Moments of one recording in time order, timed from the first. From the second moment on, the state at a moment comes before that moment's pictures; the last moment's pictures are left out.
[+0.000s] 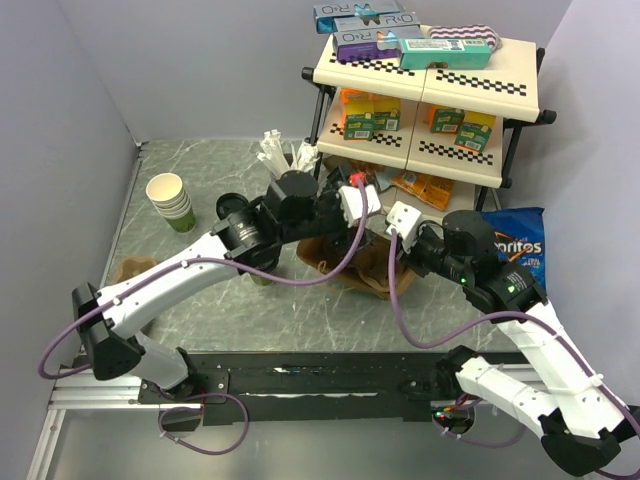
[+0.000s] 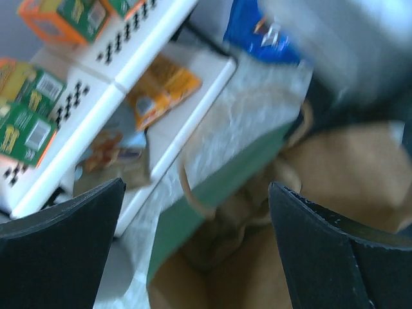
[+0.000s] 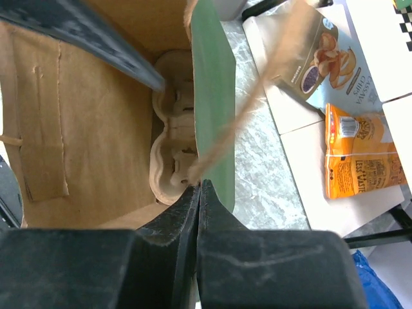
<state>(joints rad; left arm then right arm) -0.98 1.46 1.51 -0.26 0.15 0.36 0.55 0.82 1.09 -0.78 -0.15 -0.50</state>
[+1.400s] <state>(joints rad) -0.82 1.13 1.07 -0.33 0.14 0.30 0.83 0.65 1.05 -0.99 -0.29 -0.78</state>
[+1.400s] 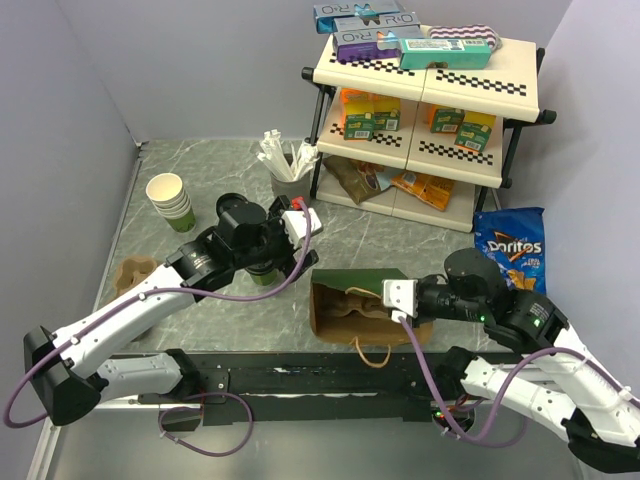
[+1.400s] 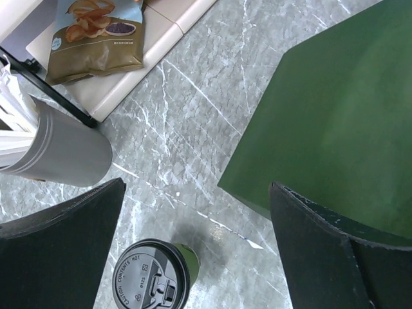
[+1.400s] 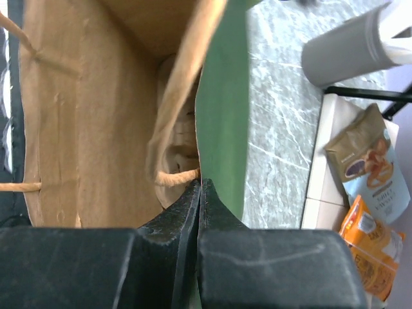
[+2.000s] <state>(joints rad) -0.82 1.12 1.06 -0.29 0.16 0.35 0.85 0.63 1.04 -0.85 -0.09 -0.75</state>
